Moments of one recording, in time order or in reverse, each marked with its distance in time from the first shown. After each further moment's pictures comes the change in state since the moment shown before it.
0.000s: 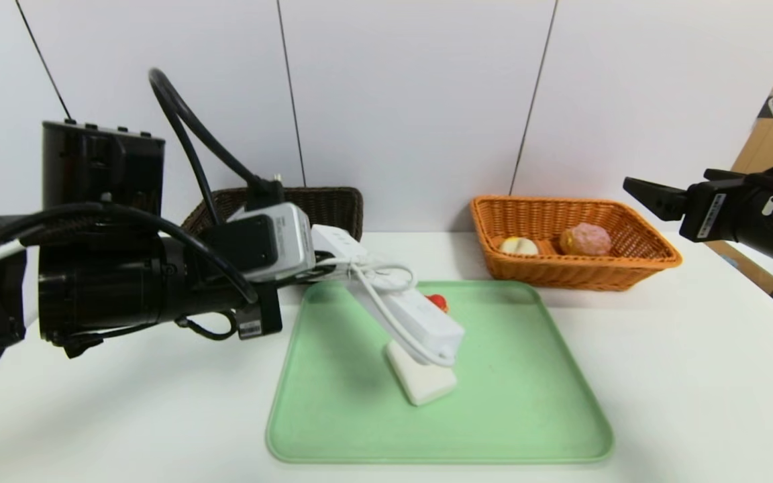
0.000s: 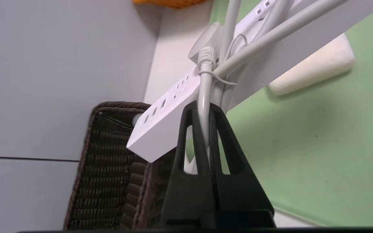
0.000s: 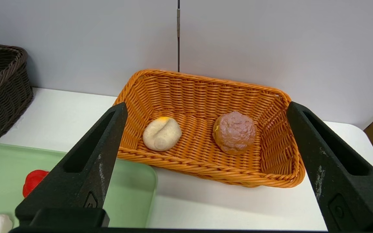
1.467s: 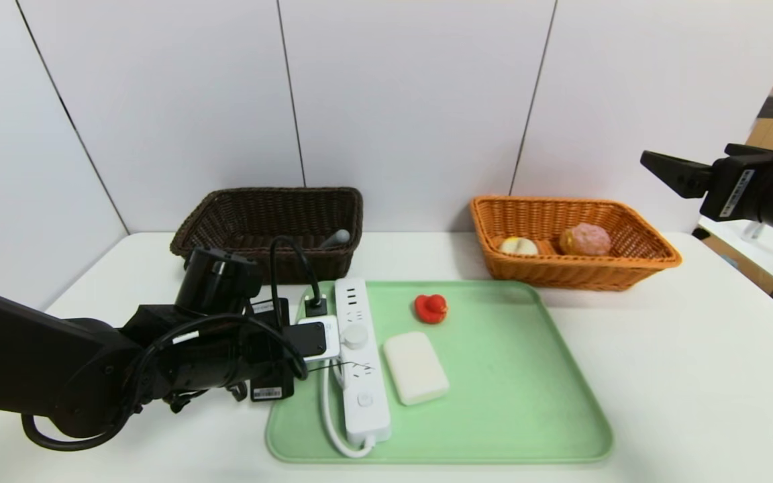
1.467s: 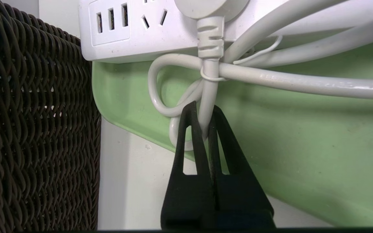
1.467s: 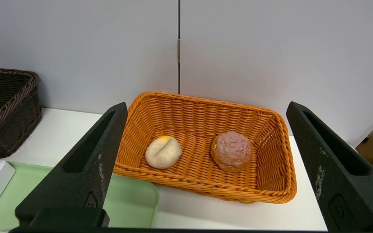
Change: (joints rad) left arm 0.035 0.285 0.233 -0.180 0.209 0.090; right arm -0.003 -0.042 -0.034 0.001 -0.002 0.000
